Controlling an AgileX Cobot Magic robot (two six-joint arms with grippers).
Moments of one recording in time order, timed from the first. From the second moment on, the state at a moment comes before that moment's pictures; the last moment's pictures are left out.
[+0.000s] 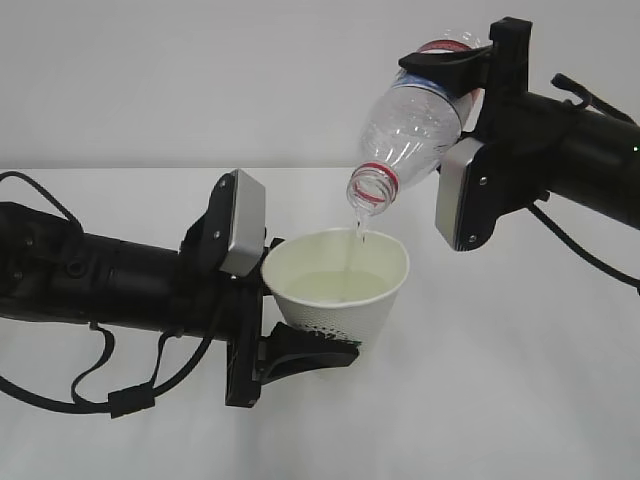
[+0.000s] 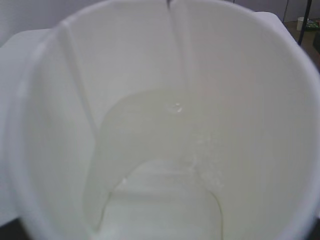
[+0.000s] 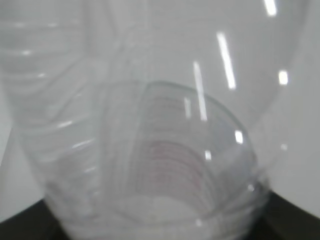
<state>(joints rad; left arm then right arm) -0.48 1.89 -0.81 1.26 -0.95 -0.48 0.25 1.64 -0.76 -0.59 -0.86 -1.24</state>
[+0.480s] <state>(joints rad) -0.48 1.89 -0.81 1.26 -0.95 -0.48 0.25 1.64 -0.76 -0.59 -0.86 -1.20</state>
